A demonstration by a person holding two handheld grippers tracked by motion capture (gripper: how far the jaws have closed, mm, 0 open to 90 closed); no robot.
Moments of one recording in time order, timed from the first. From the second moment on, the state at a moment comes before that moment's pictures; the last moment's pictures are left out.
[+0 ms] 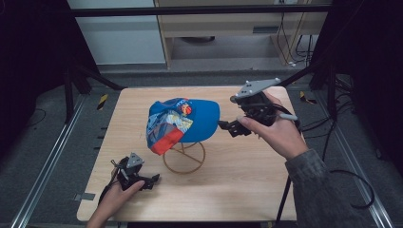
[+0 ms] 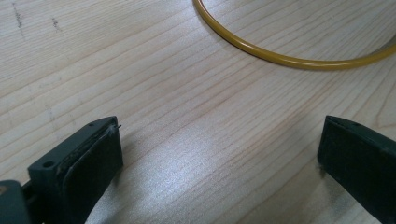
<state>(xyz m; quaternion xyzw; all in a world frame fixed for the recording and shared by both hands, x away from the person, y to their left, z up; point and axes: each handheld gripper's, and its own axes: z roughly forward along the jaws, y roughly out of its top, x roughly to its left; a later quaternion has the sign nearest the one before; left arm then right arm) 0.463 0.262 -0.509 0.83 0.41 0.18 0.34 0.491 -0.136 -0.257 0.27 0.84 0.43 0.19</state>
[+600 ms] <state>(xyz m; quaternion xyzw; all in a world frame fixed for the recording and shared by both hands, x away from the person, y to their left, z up) 0.463 0.262 -0.509 0.83 0.41 0.18 0.34 0.474 -0.200 -0.337 0.32 0.83 0.41 0.21</state>
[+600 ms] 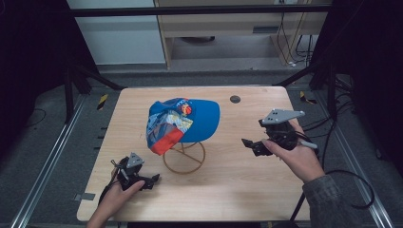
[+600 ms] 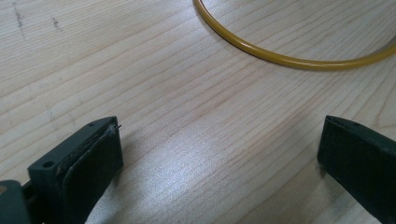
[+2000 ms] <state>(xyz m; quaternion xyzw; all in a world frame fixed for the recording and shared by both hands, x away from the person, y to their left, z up) 0.463 0.262 -0.509 0.83 0.41 0.18 0.34 0.466 -0.220 -0.472 0.39 0.83 0.37 0.15</state>
